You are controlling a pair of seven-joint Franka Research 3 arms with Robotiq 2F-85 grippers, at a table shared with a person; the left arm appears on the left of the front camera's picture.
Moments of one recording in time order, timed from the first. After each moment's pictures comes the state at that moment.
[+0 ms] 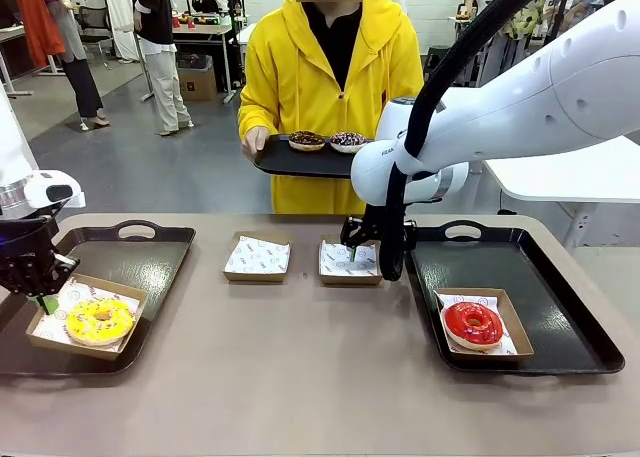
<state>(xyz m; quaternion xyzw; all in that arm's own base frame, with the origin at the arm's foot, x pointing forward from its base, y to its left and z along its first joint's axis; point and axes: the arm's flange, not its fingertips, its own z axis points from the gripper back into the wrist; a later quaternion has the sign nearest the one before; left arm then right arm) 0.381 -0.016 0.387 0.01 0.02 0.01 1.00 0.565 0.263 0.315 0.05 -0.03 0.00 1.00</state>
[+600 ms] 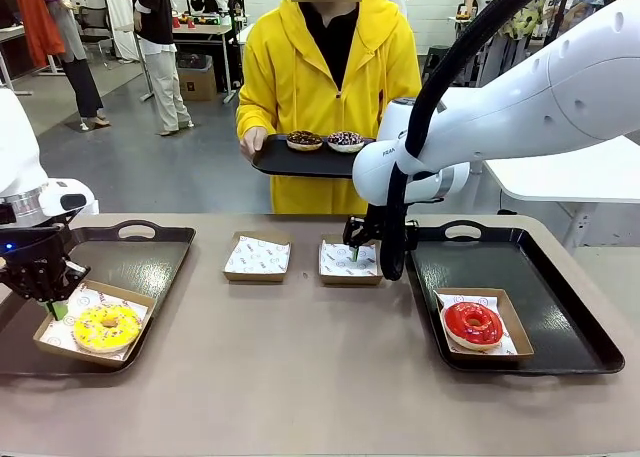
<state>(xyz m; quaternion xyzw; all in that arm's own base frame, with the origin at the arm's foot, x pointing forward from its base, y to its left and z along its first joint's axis) 0.384 -0.027 0.376 0.01 0.03 -0.01 1.00 0.567 0.259 0.313 0.05 -0.02 0.00 1.00</state>
